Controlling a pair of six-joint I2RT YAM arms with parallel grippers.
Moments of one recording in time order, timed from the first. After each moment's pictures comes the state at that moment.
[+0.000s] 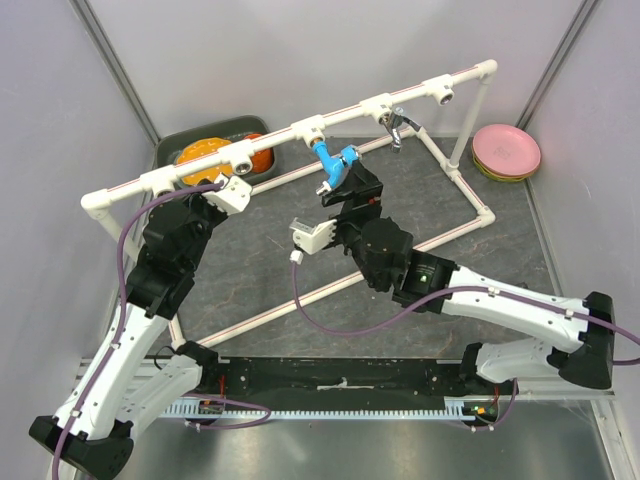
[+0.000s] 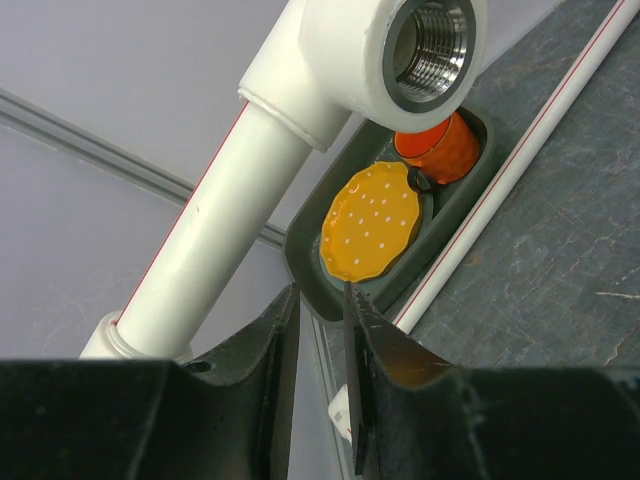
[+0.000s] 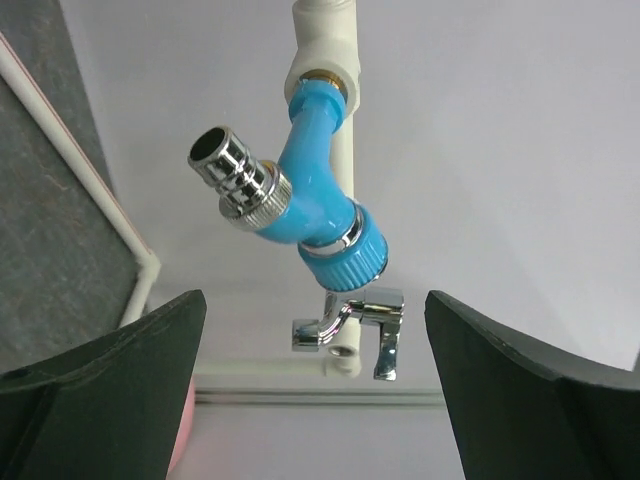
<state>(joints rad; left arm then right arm) -0.39 0.79 0.95 -0.25 -0.26 0.76 1.15 1.25 1.15 0.07 0.75 -1.42</state>
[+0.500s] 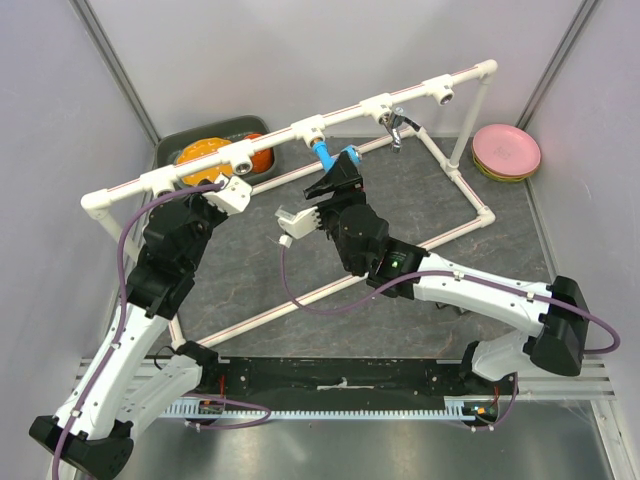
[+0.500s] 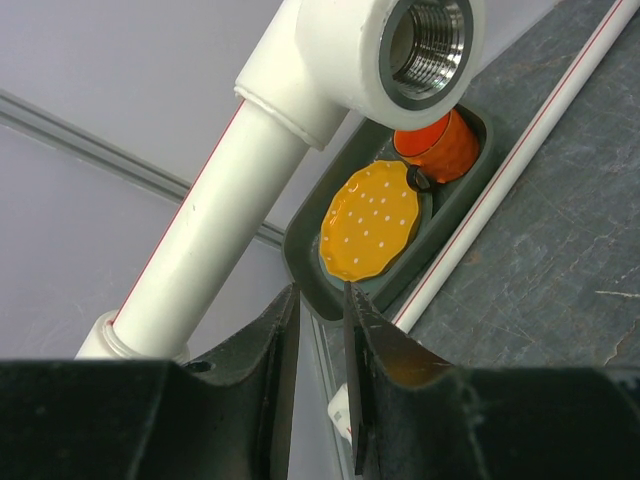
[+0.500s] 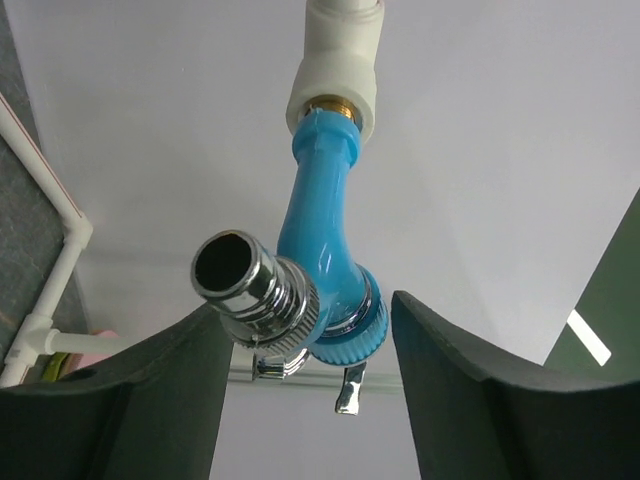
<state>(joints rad) -0.39 0.79 0.95 -0.25 -0.26 0.76 1.11 1.42 1.21 0.23 0.81 -1.67</state>
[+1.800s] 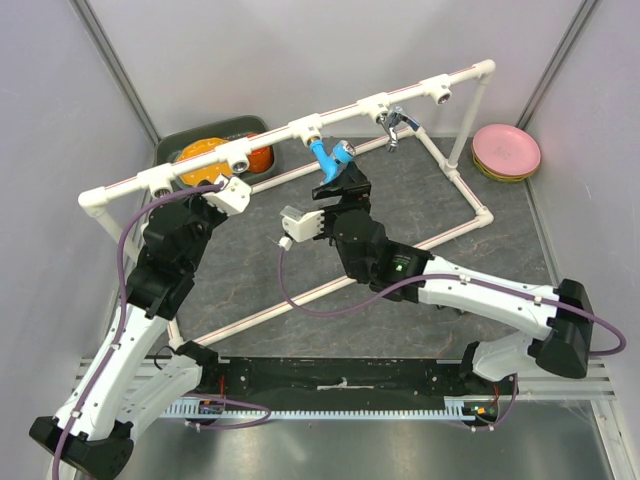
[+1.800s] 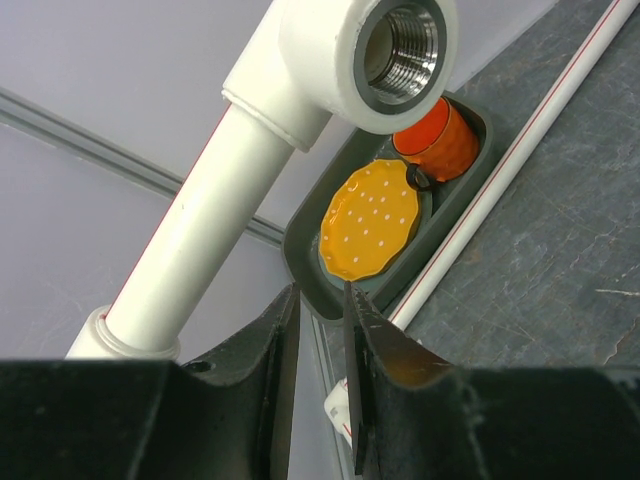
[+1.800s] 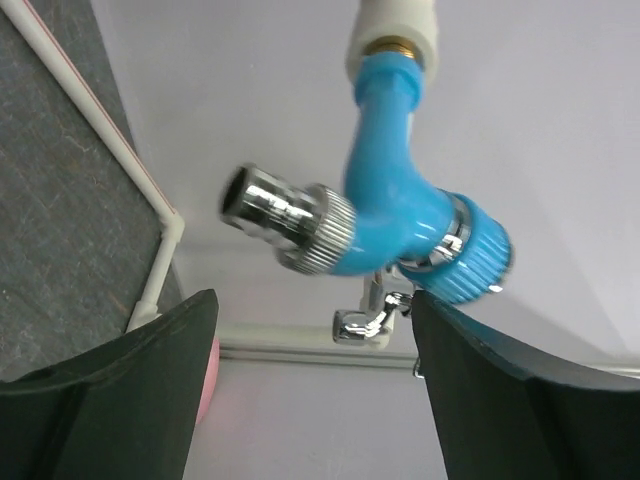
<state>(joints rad) -0.39 0.78 0.95 -0.25 -0.26 0.76 1.12 1.41 1.21 0.07 0.85 -1.38</state>
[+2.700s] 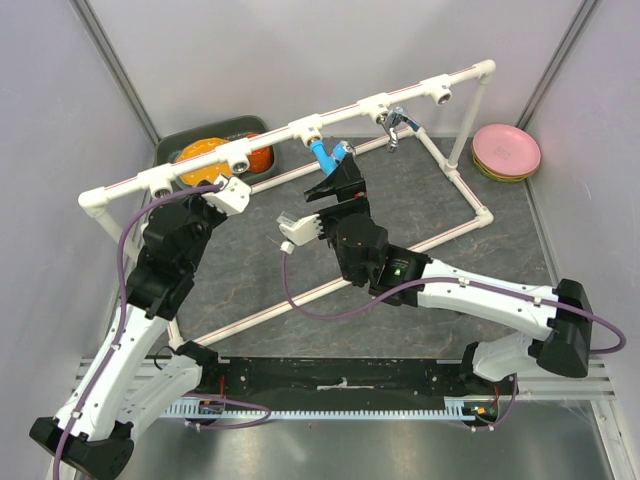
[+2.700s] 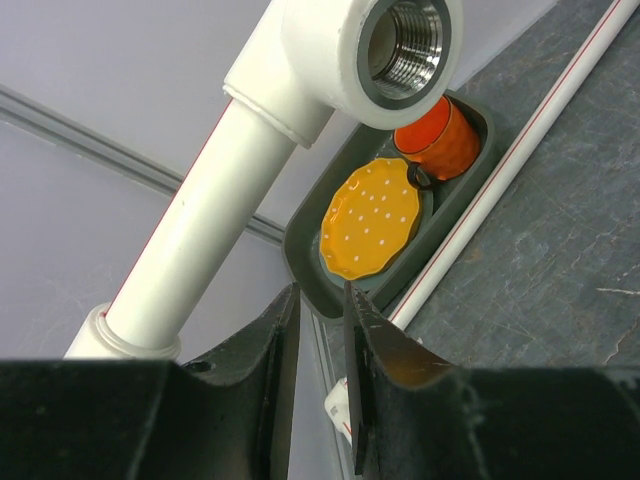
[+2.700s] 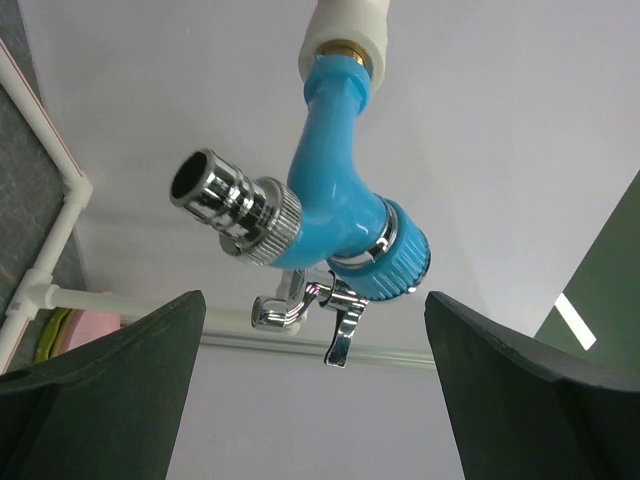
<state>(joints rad) -0.39 0.78 0.94 -0.25 -0.26 0.76 1.15 1.38 1.21 0.17 0.93 -1.66</state>
